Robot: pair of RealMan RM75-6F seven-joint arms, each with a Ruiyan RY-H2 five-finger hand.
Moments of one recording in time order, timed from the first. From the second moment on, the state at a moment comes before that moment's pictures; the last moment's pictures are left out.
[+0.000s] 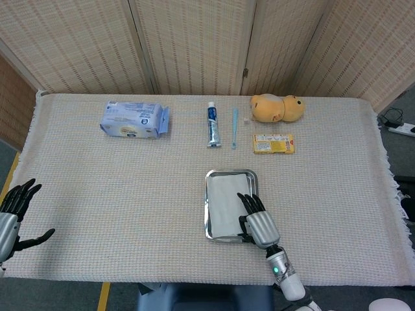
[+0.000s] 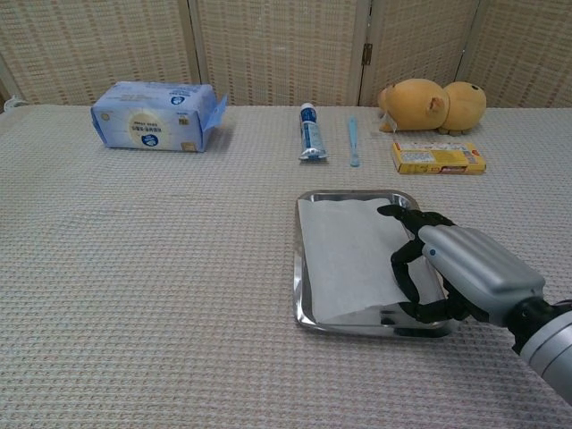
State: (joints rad) left arm -0.14 -1.10 -0.03 -1.44 1.63 1.57 -0.39; right arm 0.35 -1.88 0.04 -1.25 -1.48 1.25 -0.20
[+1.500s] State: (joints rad) left arm -0.14 -1.11 -0.03 -1.42 1.63 1.58 -0.40; right arm 0.41 -1.75 0.11 -1.52 -1.29 1.09 -0.34
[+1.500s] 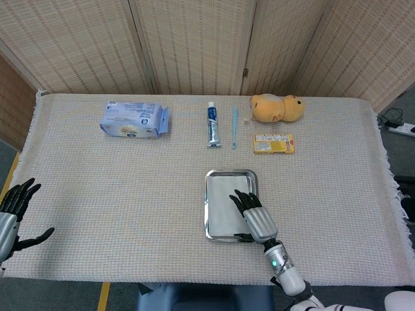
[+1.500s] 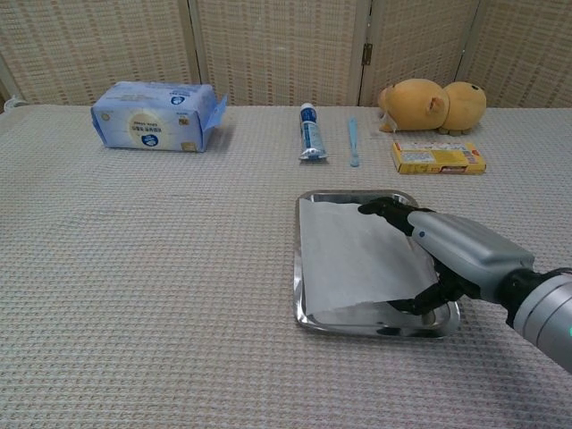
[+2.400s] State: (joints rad) left arm -0.15 -1.11 -0.02 -1.43 1.63 1.58 -0.39; right arm 0.62 -1.51 0.16 -1.85 -0.80 0.94 -0.53
